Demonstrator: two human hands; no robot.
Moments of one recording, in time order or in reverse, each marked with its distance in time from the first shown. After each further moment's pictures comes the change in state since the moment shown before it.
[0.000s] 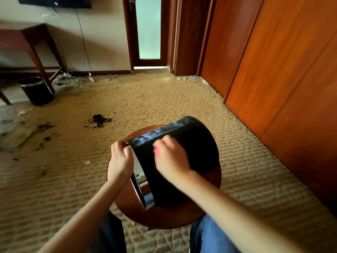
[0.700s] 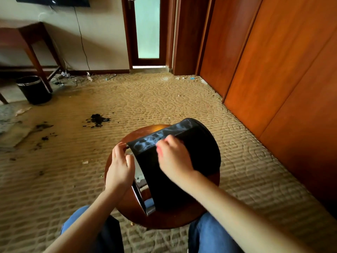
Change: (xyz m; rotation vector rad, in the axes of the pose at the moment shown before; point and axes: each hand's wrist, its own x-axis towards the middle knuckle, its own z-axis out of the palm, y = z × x) left_hand -0.021 -0.007 0.000 0.034 -0.018 0.130; right_hand -0.002 0.011 -0.007 -0.007 0.011 -0.029
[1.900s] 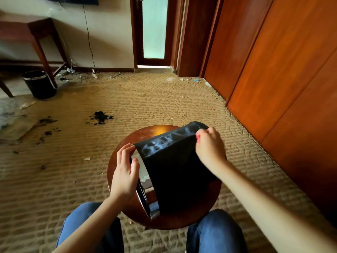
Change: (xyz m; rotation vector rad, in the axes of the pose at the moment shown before) left_hand -0.012 -0.015 0.006 -0.172 0.048 0.160; right_hand 0.019 0.076 -0.030 -0.167 -0.012 0.343
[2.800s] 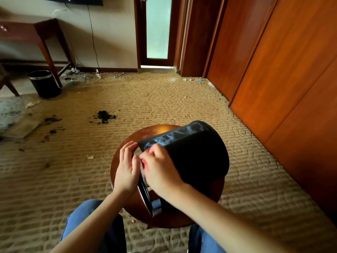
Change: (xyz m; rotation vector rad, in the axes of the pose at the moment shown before) left_hand 0.004 -0.010 0.002 -0.019 -0.001 0.025; right_hand -0.077 -0.112 0.021 0.318 -0.079 -0.460
